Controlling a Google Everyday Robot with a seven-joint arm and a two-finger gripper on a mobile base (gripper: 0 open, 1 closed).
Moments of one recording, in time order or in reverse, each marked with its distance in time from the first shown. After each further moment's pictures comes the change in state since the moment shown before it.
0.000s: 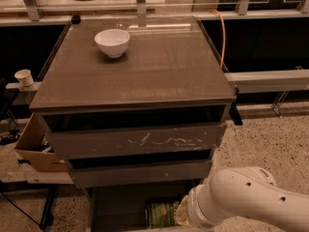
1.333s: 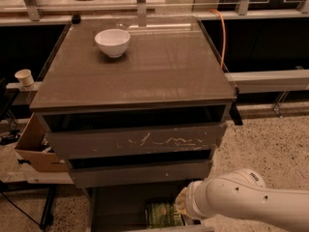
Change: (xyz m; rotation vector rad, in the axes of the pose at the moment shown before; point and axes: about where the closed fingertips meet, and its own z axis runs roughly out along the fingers) arm 0.015 -0.046 0.040 0.139 -0.003 -0.019
